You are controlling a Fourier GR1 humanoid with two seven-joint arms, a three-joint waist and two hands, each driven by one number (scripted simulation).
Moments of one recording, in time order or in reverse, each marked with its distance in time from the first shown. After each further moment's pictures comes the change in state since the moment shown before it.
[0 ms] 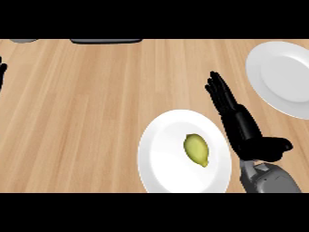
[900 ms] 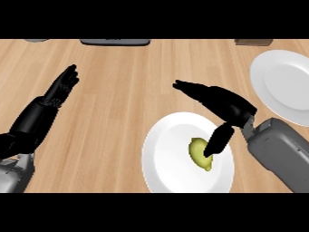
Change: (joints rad) left arm -0.017 -0.071 -0.221 0.010 0.051 -0.262 -0.127; right arm -0.410 -0.295 0.266 0.216 0.343 0.458 0.176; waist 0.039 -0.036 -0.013
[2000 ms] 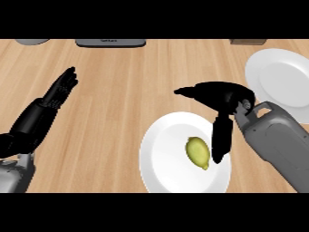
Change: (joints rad) left arm 0.019 -0.052 0.061 0.027 -0.039 -0.074 -0.021; right arm -0.124 0.092 -0.111 -0.071 -0.168 0.466 0.640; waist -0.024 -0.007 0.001
